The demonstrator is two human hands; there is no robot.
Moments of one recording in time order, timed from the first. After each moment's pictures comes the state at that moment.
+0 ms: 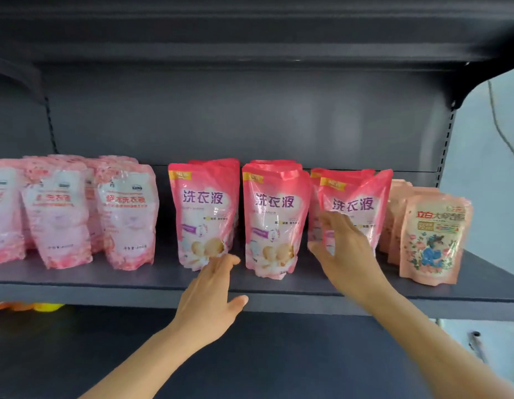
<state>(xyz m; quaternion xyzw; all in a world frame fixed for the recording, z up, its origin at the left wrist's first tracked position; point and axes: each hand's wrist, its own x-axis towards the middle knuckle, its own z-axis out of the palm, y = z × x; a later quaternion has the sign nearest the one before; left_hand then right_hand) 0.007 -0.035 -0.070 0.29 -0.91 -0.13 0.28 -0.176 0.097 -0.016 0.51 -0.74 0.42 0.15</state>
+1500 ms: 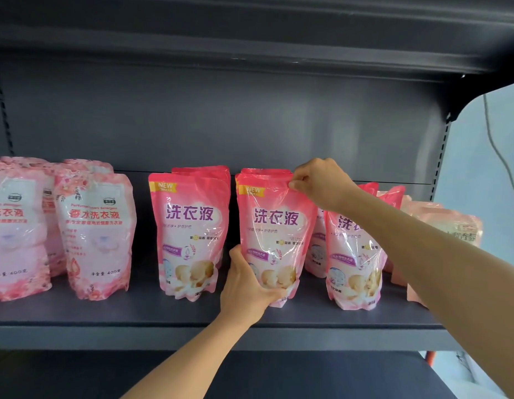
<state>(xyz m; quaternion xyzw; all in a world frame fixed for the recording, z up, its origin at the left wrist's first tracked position) -0.108 -0.083 -0.081 0.29 -0.80 -0.35 0.38 -0.233 -0.002 0.100 0.54 -0.78 0.24 0.20</state>
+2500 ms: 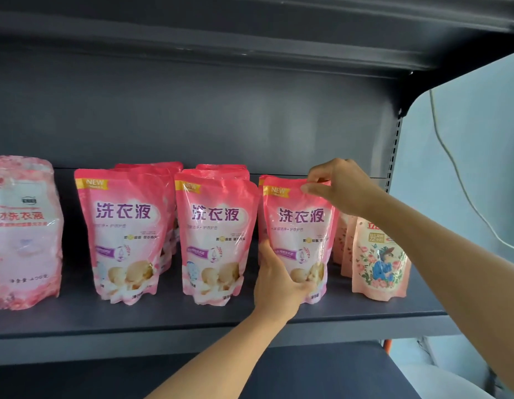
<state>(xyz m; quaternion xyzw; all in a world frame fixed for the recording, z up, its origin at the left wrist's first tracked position) -0.210 0.012 -0.076 0.22 -0.80 -0.41 0.38 -0.304 0.096 0.092 0.56 -0.75 0.27 0.22</state>
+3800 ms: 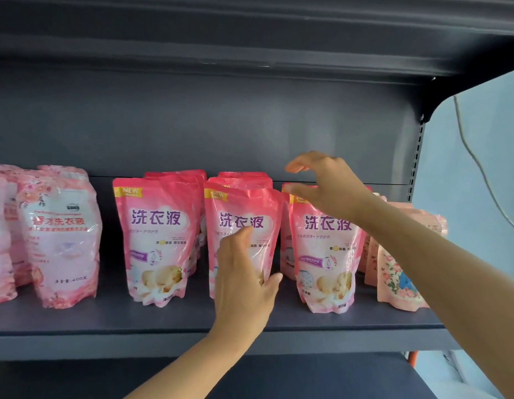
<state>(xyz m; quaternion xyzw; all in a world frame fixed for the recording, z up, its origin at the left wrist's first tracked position) -0.112 -0.011 -0.045 0.20 -0.80 -0.23 0.52 -0.255 0.063 0.101 0.59 -0.71 0.29 0.25</state>
